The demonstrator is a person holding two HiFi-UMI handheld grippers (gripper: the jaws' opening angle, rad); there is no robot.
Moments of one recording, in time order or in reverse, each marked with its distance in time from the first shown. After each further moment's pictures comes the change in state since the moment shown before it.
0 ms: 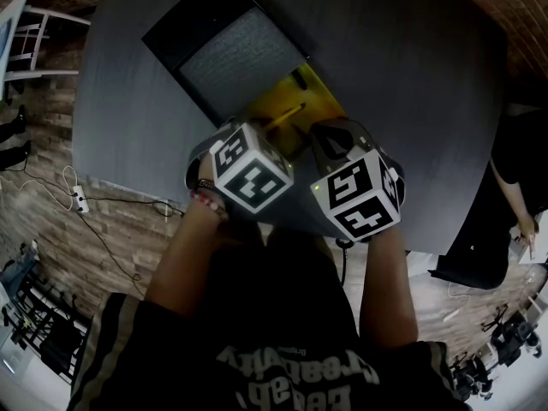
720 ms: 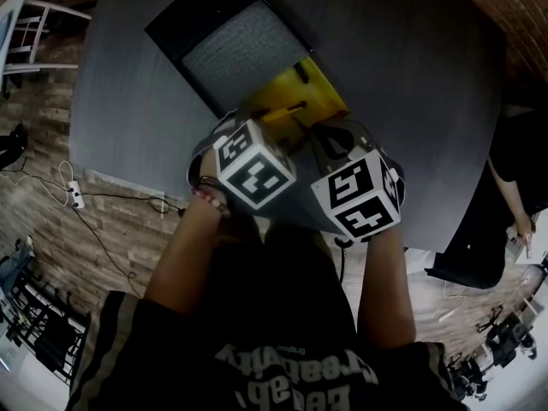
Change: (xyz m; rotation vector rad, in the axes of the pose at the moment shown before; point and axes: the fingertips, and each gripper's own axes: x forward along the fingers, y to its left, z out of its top) left arm 0.002 -0.015 -0.006 -0.002 0.004 -0.038; right arm -0.004 0.010 -0.005 -0.009 0.008 0.000
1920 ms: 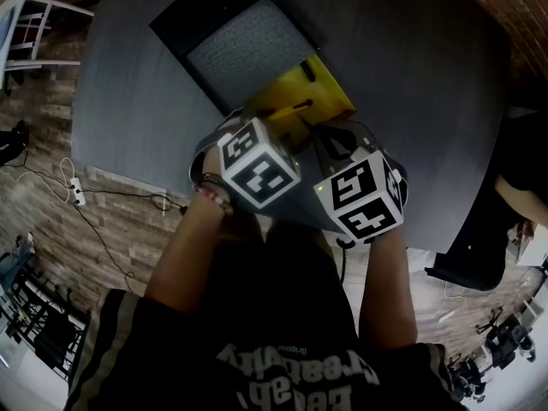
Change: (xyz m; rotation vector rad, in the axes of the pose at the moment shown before) left arm -0.001 0.003 -0.004 0.018 -0.002 0.013; right arm 0.004 0.009 0.000 -0.006 0.007 0.013
